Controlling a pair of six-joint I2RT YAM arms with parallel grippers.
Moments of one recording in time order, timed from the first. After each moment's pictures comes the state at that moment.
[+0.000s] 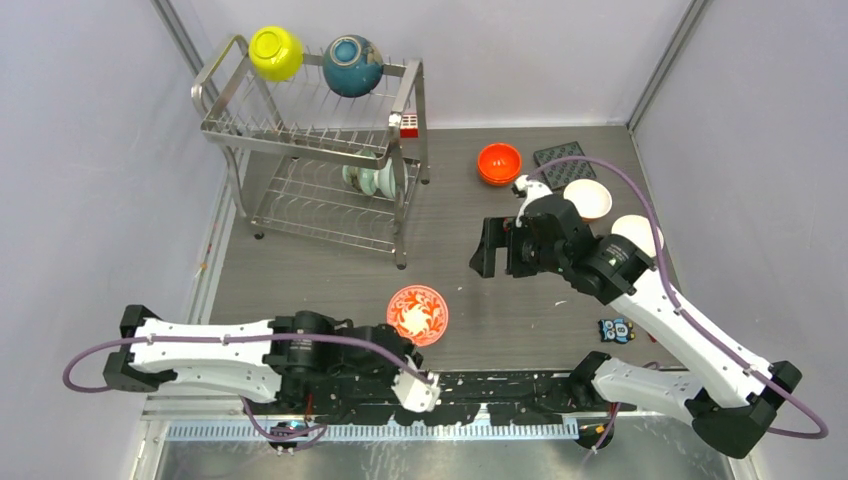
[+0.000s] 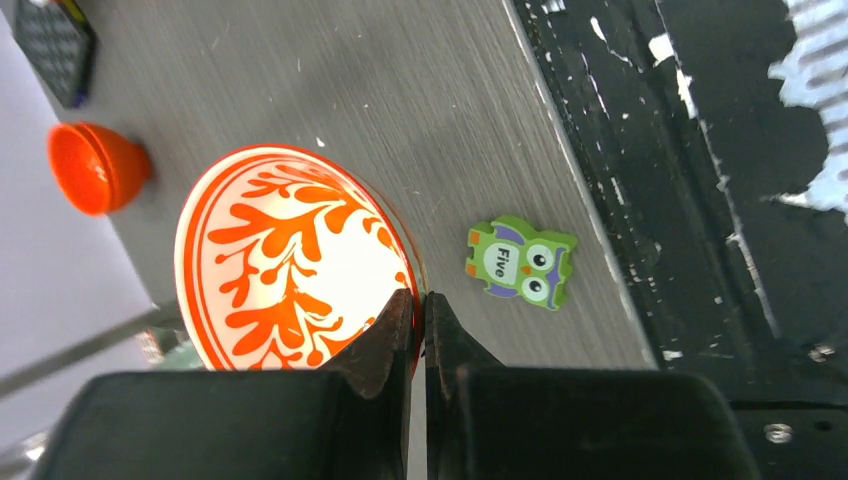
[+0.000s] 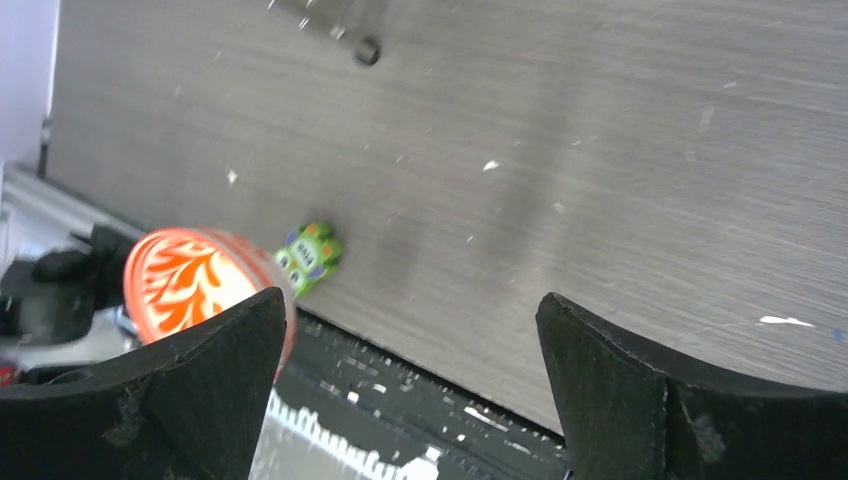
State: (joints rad) left arm -1.53 0.95 0.92 -0.79 -0.19 0.68; right arm 0.73 1.01 1.15 -0.84 0.10 0.57
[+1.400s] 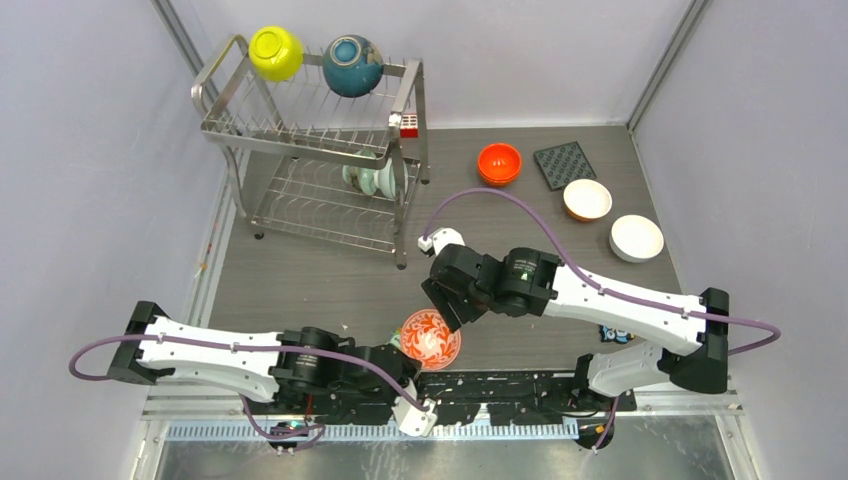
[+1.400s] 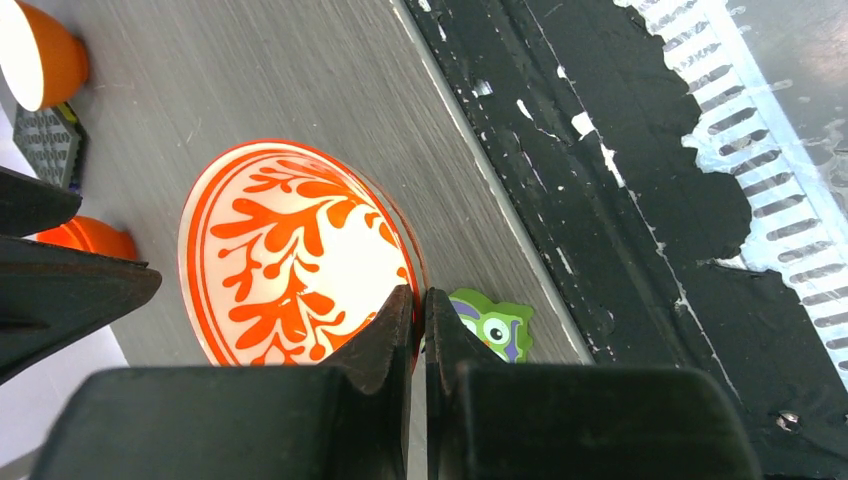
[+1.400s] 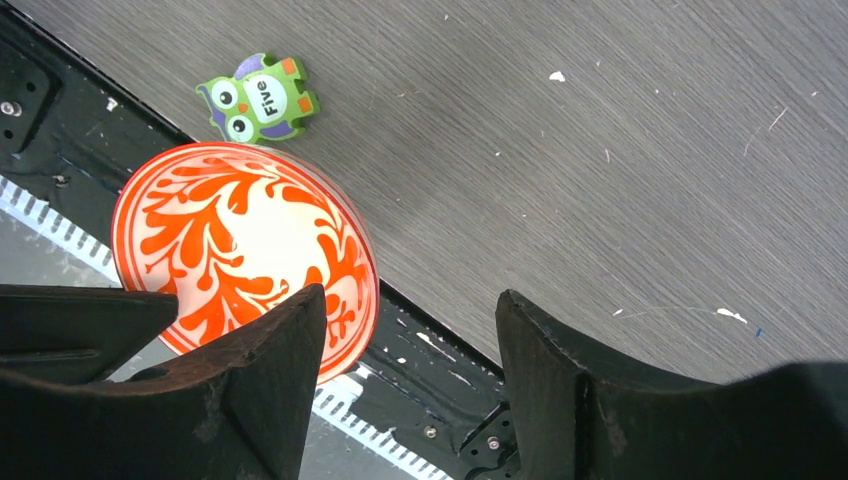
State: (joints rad) left arm -1.65 0.92 0.74 -0.58 -0.15 0.73; right arm 1.20 1.32 1.30 -1.02 0.26 0.47
